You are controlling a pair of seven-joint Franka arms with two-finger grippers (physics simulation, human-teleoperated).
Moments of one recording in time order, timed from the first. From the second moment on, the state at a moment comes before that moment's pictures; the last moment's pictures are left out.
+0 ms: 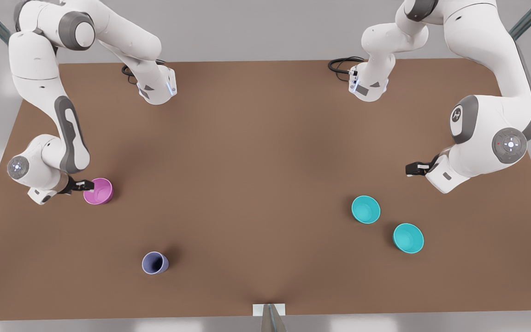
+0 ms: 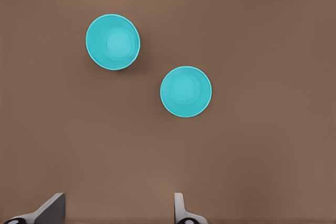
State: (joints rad) left arm 0.09 0.27 -0.18 -1.46 0.04 1.53 -0.03; right arm -0.38 0.45 -0.01 -2.05 -0.04 2.42 -0.47
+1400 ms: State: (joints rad) left arm 0.02 0.28 -0.10 -1.46 0.04 1.54 -0.03; right arm 0.51 0.89 0.12 -1.32 0.44 2.40 0.23
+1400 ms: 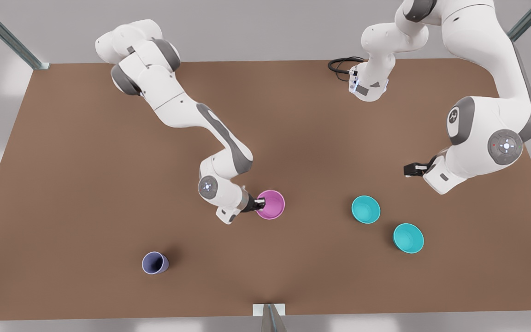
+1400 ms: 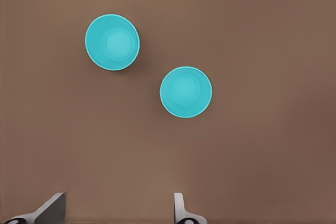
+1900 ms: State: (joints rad) left arm -0.02 0.56 -0.06 -1.47 0.00 1.73 -0.02; right arm 0.43 0.77 0.11 -1.36 0.40 2.39 0.60
